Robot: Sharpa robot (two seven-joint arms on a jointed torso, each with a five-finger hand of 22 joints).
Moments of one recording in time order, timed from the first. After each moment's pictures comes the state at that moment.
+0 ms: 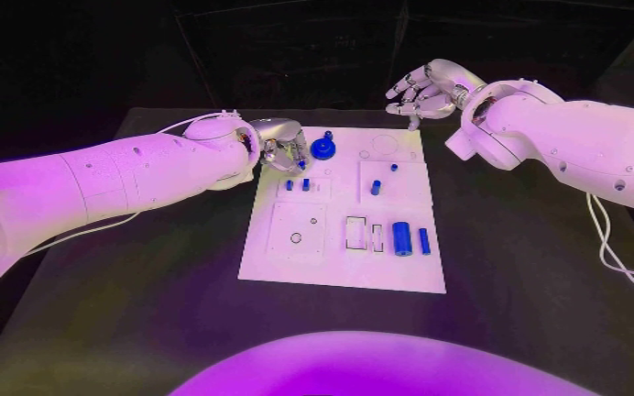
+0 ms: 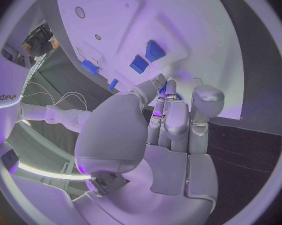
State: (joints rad) left arm 1.24 -0.69 -0.15 1.22 -1.35 -0.15 0.03; left_hand 1.32 -0.11 0.50 -0.11 0.05 1.08 0.13 0.07 0.07 1.25 0.06 0.14 0.10 1.45 -0.03 1.23 0.96 0.12 1.42 0.07 0.97 1.08; right arm 1.36 -0.65 -0.14 1.25 -0.88 -0.29 0.05; right_hand 1.53 0.00 -0.06 0.25 0.38 0.78 0.18 0.28 0.07 0.94 0.09 0.78 0.55 1.31 0.02 0.44 0.91 0.18 1.25 0.11 0.49 0.24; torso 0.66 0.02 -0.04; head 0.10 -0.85
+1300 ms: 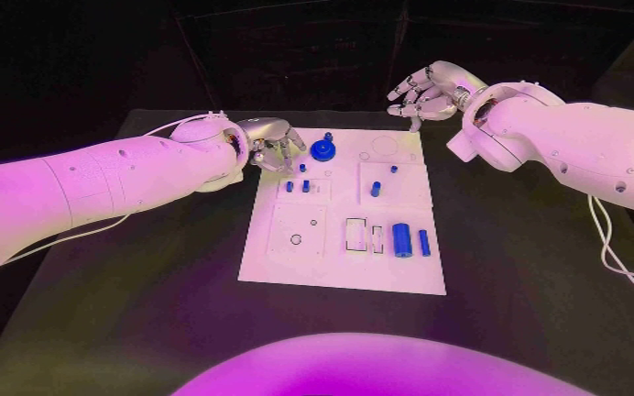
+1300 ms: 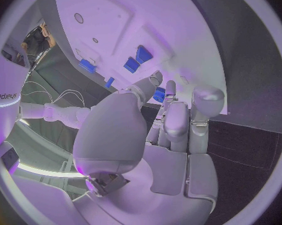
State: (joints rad) left arm 1.24 -0.74 -0.15 1.24 -1.33 -0.18 0.03; left_hand 1.31 -0.15 0.46 -0.08 0.05 0.76 0.11 0.06 0.06 1.22 0.05 0.14 0.10 1.45 -0.04 1.24 0.96 0.12 1.42 0.07 0.95 1.07; right arm 1.36 -0.66 -0.14 1.25 -0.88 -0.29 0.05; right_hand 1.53 0.01 -0.06 0.25 0.38 0.78 0.18 0.28 0.07 0.94 0.09 0.78 0.55 1.31 0.02 0.44 0.91 0.18 1.25 0.11 0.49 0.24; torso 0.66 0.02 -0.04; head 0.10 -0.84
